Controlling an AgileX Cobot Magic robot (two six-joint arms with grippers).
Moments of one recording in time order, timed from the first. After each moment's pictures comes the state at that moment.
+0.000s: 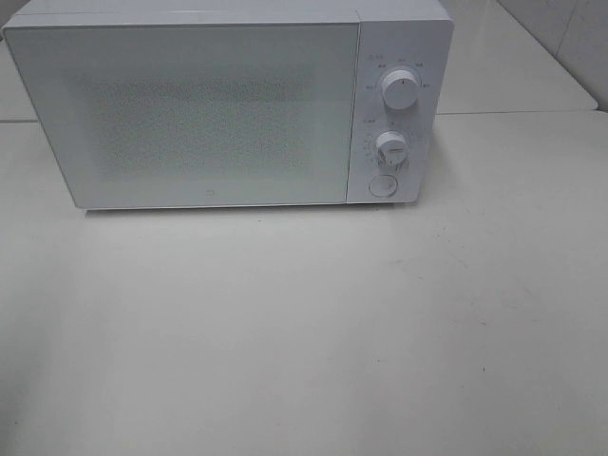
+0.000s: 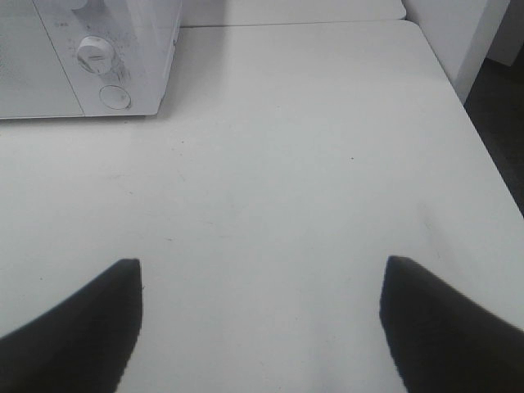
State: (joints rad) left arm 0.02 0.58 -0.65 -0.10 1.13 0.09; right arm 0.06 0.00 -0.50 -0.10 1.01 0.12
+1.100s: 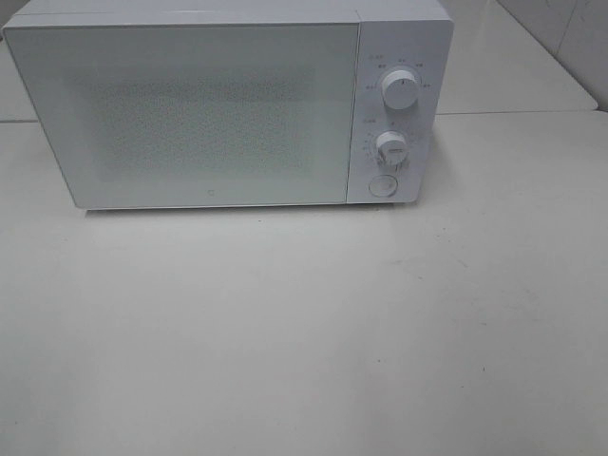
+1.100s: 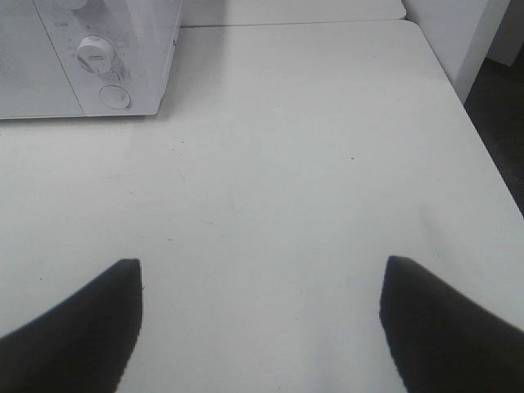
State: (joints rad) left arm 0.02 0.00 -0.52 -0.09 1.09 0.09; right arm 0.06 0.00 -0.50 -0.10 1.01 0.12
